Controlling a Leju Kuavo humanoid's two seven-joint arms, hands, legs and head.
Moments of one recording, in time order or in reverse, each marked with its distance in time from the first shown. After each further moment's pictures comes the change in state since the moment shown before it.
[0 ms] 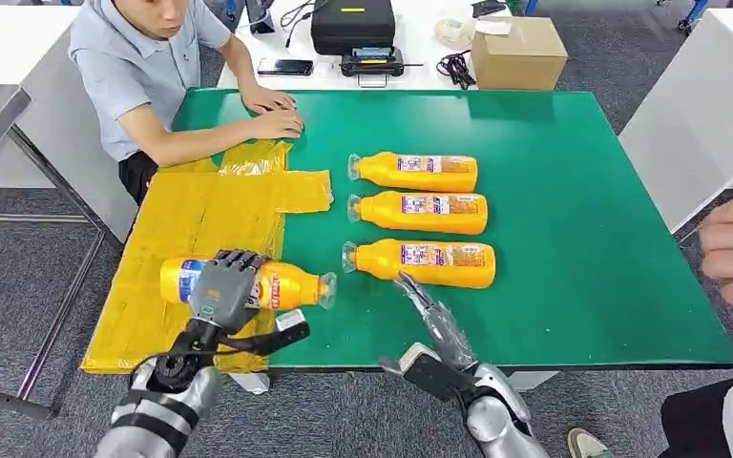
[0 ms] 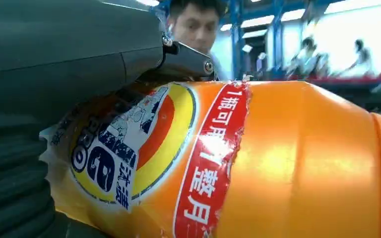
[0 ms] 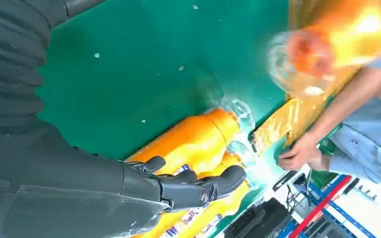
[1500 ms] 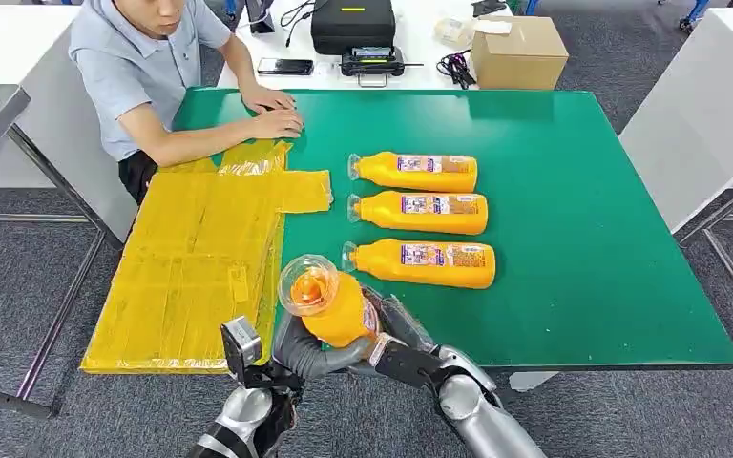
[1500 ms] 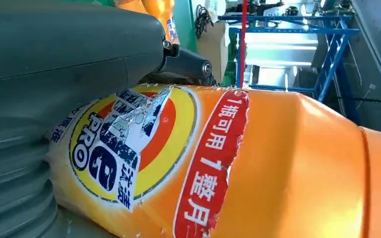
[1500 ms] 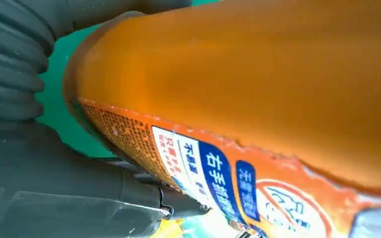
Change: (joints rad) left arm 0.148 -0.196 -0.209 -0.134 1.515 -0.631 -0.613; right arm -0.126 0.004 0.185 0.093 -0.107 0.140 0.003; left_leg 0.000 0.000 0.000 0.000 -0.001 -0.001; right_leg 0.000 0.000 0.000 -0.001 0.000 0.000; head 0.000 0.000
